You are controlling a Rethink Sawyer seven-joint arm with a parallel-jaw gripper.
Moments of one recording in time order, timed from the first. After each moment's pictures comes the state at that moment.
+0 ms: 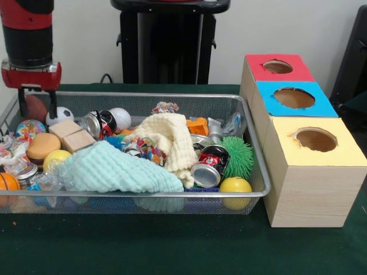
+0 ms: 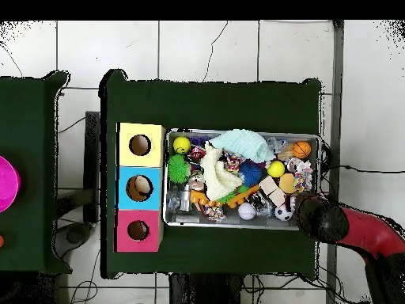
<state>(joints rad) -0.94 -0.60 0.29 1.70 -0.59 0.44 1.38</state>
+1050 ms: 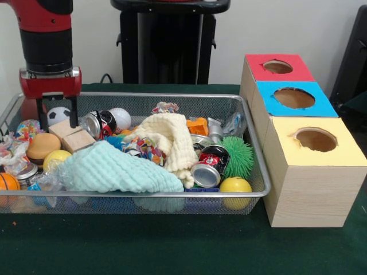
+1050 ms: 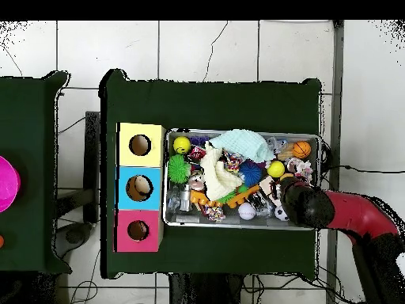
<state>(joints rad) -0.93 -0.61 0.41 1.69 -0.63 0.47 1.32</state>
